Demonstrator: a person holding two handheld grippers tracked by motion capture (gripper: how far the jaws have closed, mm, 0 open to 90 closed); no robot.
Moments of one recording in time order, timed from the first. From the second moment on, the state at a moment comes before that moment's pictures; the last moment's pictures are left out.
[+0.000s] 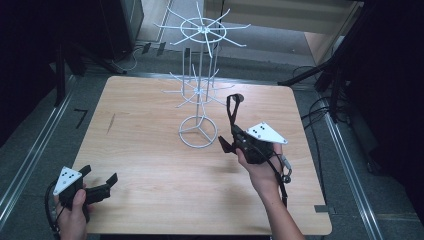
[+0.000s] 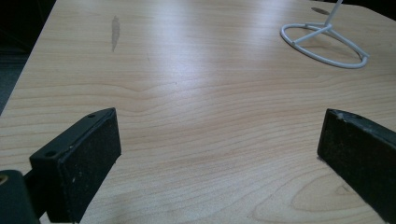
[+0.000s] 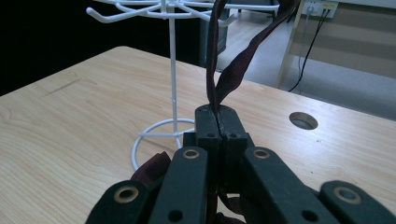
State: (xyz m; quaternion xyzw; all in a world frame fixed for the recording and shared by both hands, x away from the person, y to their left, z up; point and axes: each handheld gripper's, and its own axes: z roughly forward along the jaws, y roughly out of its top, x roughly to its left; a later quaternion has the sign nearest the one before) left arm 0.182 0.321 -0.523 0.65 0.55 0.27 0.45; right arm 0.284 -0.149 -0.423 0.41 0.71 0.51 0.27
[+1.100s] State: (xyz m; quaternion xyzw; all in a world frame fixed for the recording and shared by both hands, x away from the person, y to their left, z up) left arm 0.182 0.321 -0.523 0.65 0.55 0.27 0.45; right arm 0.311 -0.113 -0.456 0.43 0.72 0.49 0.24
